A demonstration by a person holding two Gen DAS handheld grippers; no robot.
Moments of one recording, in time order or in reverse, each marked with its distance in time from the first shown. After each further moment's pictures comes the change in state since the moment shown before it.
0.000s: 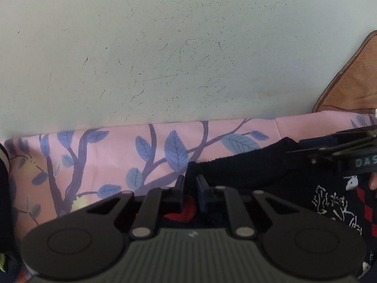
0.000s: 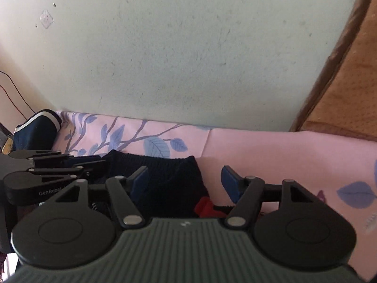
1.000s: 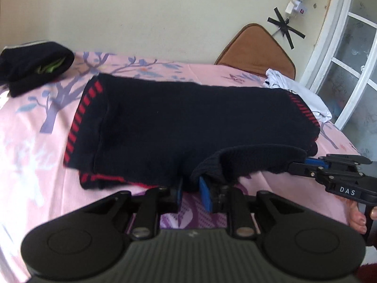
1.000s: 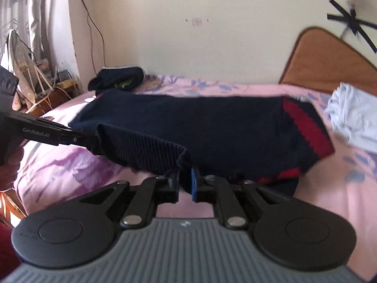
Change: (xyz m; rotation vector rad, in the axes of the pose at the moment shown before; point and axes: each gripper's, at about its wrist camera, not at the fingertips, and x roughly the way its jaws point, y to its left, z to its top) left arm -0.222 -0.046 -0.303 -0.081 -0.175 -0.219; right arm -0.208 0.124 -0.331 -0.224 -0.330 -0.080
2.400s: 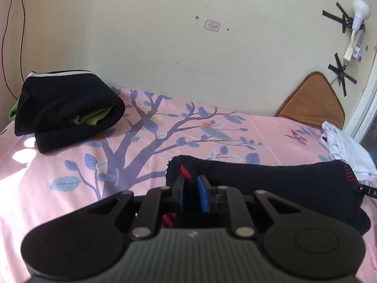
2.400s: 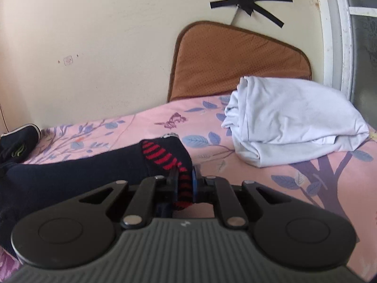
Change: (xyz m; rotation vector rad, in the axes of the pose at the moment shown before) left arm 0.038 0.090 0.090 -0.067 -0.114 0.181; right arm 0.028 -0.114 0.038 0.302 -0.031 -0.389
